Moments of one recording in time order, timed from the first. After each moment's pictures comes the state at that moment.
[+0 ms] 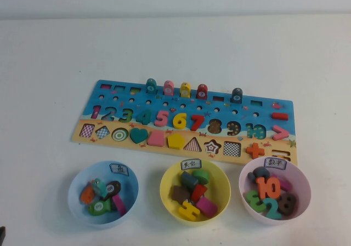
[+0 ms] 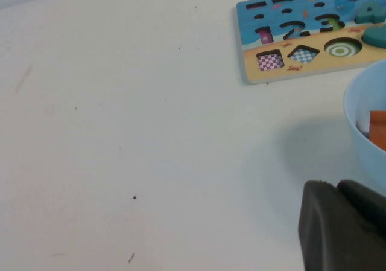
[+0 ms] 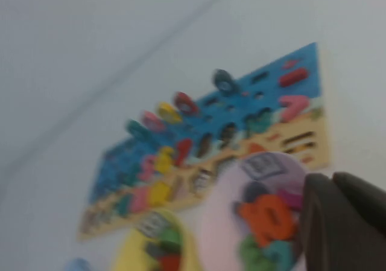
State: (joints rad) right arm 0.06 -0.01 0.03 0.73 0.37 -0.08; left arm -0.09 -0.01 0.03 -0.08 0.37 0.27
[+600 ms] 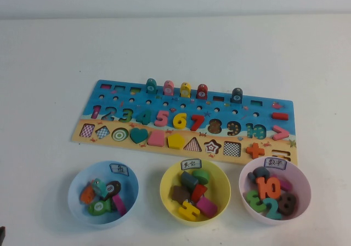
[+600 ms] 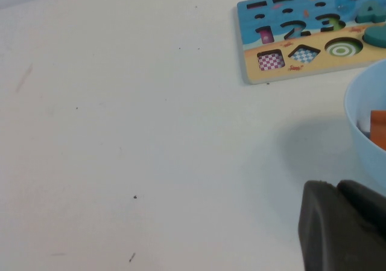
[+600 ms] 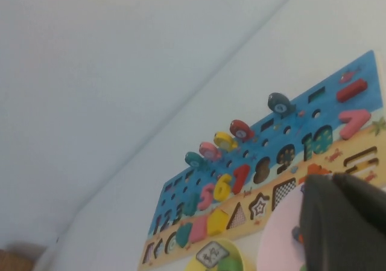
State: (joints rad) right arm 0.06 -0.01 0.03 1.16 0.33 -0.21; left arm -0.09 -0.01 0.03 -0.08 0.37 0.27
